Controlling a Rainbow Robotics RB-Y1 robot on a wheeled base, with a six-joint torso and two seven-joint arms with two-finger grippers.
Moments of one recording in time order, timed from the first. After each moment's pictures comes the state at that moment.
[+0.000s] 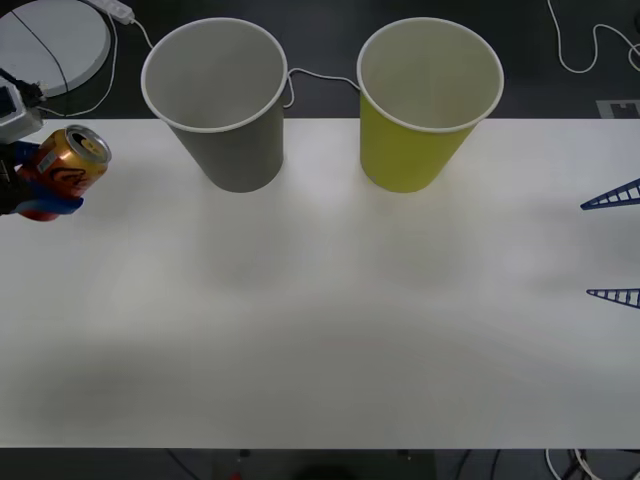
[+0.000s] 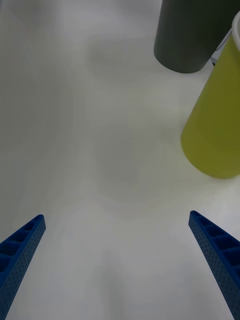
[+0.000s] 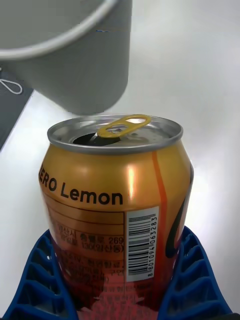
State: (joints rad) right arm -0.09 -0.95 -0.39 -1.58 1.39 -1.57 0.12; left arm -0.32 0.90 0.29 -1.91 -1.93 -1.57 0.69
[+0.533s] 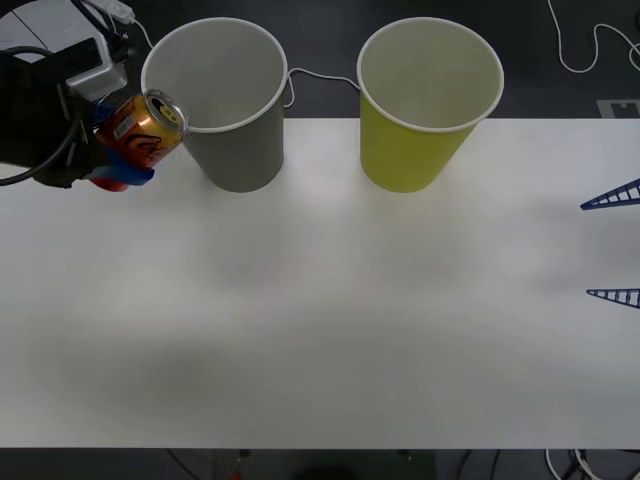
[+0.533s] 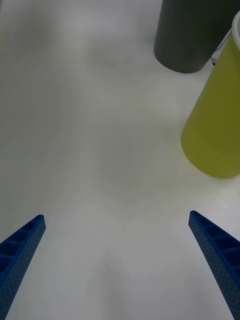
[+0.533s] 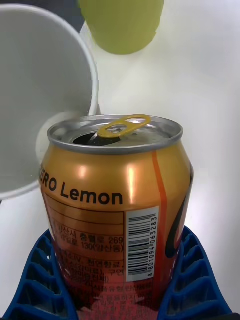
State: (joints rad) right arm -0.09 -0.95 -0.39 -1.58 1.39 -1.57 0.12; left arm -0.56 0.92 0.06 -1.98 -1.88 -1.57 0.91
